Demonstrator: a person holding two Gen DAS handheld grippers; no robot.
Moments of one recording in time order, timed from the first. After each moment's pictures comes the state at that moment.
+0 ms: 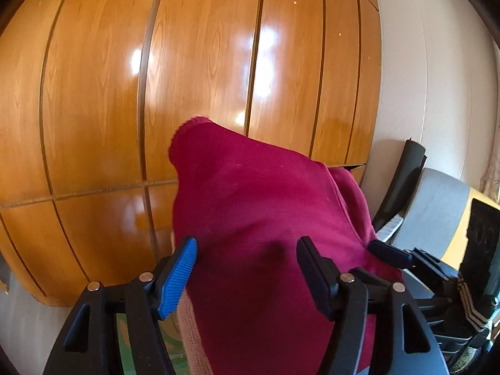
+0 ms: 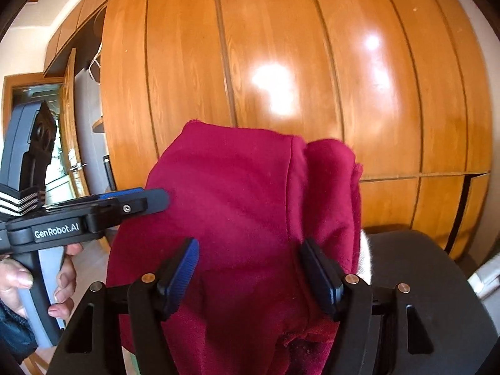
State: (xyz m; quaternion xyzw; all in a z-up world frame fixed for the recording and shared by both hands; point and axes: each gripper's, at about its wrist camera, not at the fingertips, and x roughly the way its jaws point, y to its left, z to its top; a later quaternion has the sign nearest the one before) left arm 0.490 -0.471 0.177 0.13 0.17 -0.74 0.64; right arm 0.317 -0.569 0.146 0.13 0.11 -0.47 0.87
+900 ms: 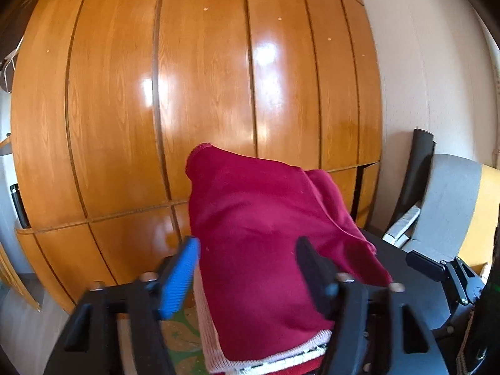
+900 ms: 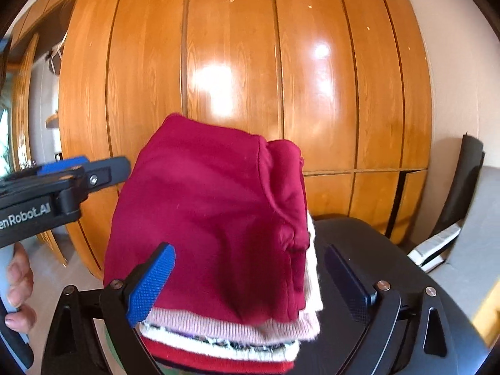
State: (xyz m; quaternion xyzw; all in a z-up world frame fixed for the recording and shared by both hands) left arm 0.433 -0.403 0.183 0.15 0.10 -0.71 0.68; right arm 0.318 -0.476 0.151 0.11 0.14 -0.60 0.78
